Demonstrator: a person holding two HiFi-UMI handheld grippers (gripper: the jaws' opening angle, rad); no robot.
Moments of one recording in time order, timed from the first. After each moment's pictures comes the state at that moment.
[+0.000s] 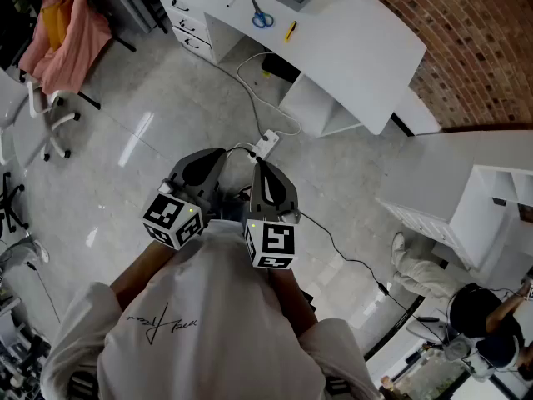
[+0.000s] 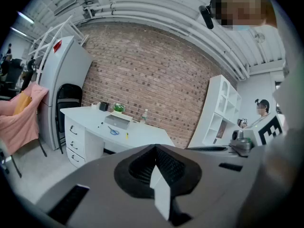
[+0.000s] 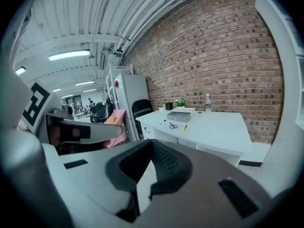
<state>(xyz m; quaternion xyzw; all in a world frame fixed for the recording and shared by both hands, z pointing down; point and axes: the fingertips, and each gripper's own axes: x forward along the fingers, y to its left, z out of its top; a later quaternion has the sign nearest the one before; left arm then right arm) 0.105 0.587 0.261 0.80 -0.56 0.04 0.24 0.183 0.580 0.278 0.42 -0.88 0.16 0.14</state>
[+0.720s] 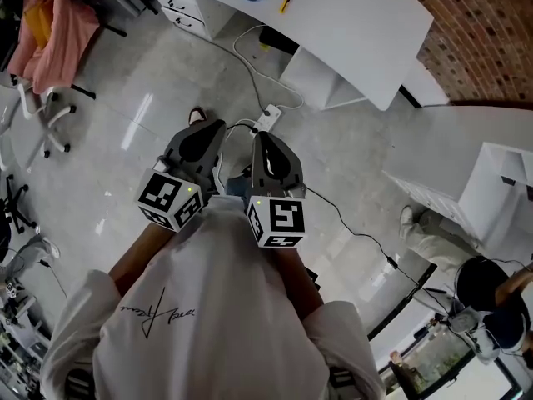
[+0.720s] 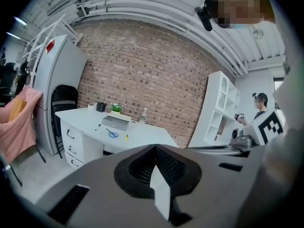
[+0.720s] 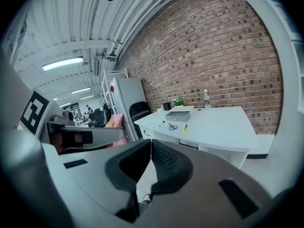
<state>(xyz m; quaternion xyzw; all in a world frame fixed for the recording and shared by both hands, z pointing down) 0.103 0.534 0.266 0.80 -0.55 0.05 0.21 0.179 0.530 0.282 0.42 -0.88 0.18 0.10</state>
